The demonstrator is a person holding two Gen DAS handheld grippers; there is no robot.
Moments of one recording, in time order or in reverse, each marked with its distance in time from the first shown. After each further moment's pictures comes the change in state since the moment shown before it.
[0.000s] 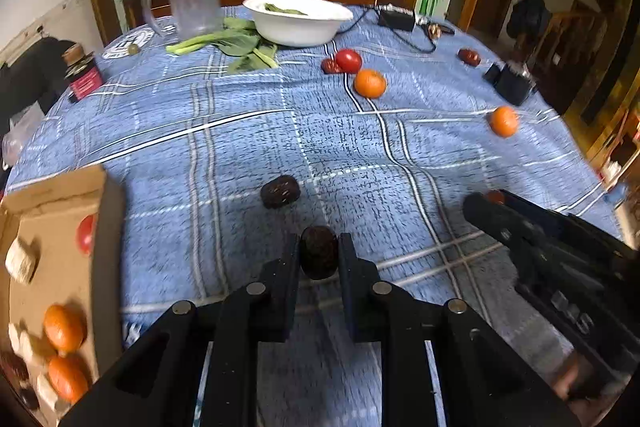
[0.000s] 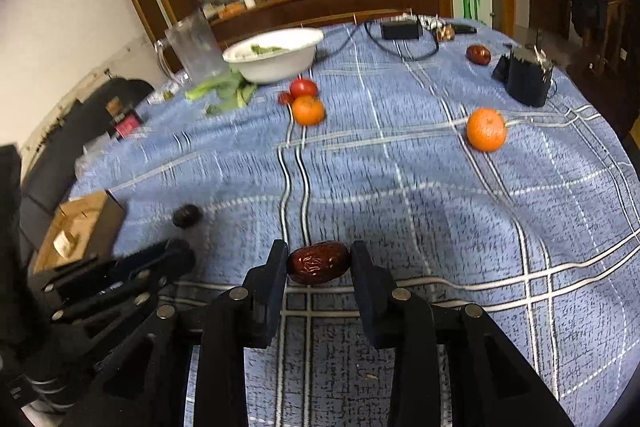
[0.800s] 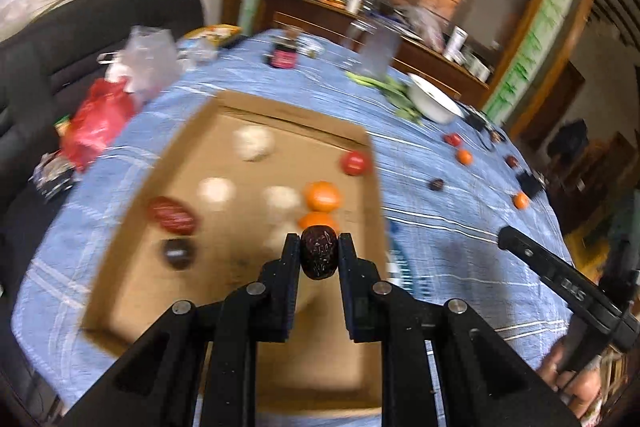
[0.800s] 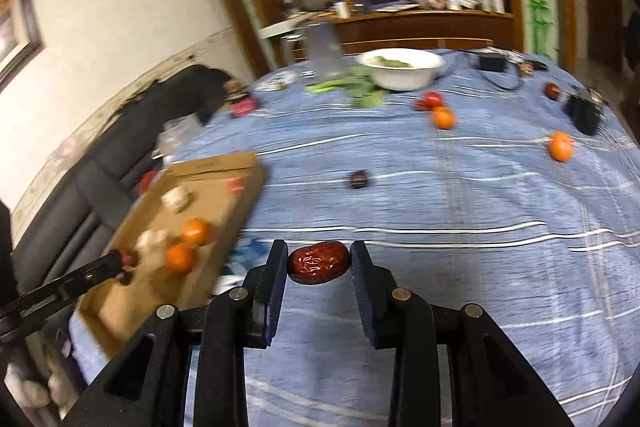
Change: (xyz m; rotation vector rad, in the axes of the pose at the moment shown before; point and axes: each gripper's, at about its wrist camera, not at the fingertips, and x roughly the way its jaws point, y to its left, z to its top) left arm -0.172 0.171 -0.123 -0.409 -0.193 0.071; right arm -0.070 0.123 -0.049 -0.162 -0.020 0.233
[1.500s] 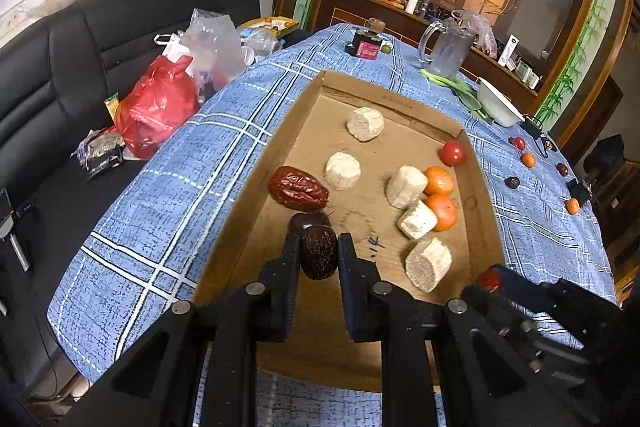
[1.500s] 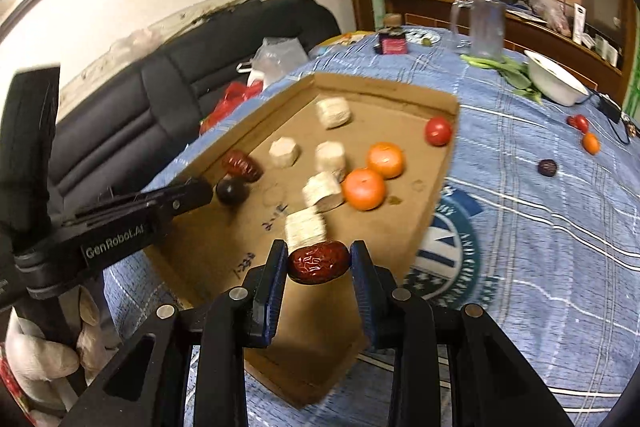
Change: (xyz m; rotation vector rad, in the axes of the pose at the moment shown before) left arm 0.005 0.073 -0.022 -0.053 0.017 0.129; right arm 0.058 0.151 -0.059 -0.314 0.162 0.120
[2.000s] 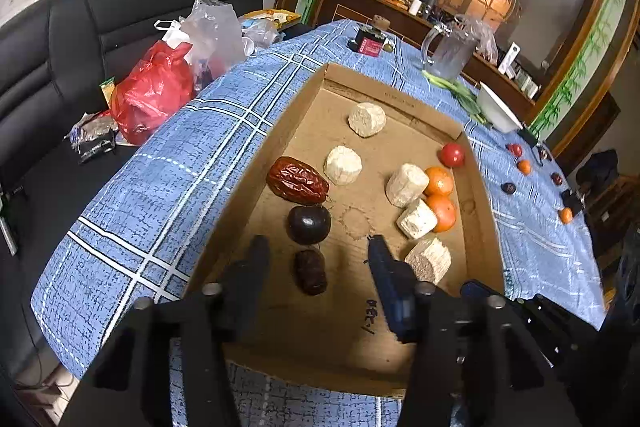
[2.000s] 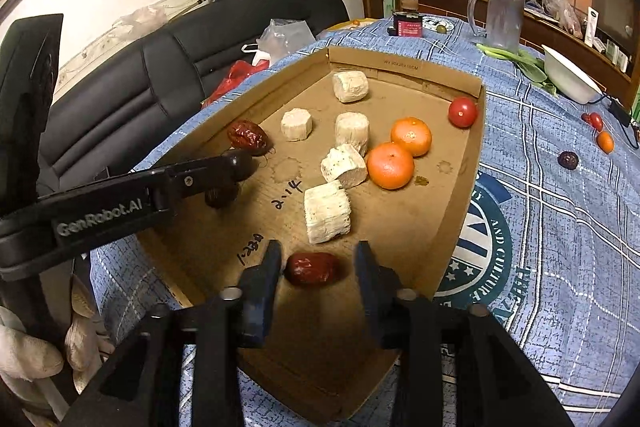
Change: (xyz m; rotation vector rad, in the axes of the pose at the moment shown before) left arm 0.003 0.007 -0.001 -0.058 0.007 -0.039; right arm 0.016 0.008 -0.008 -0.017 0.025 -0.004
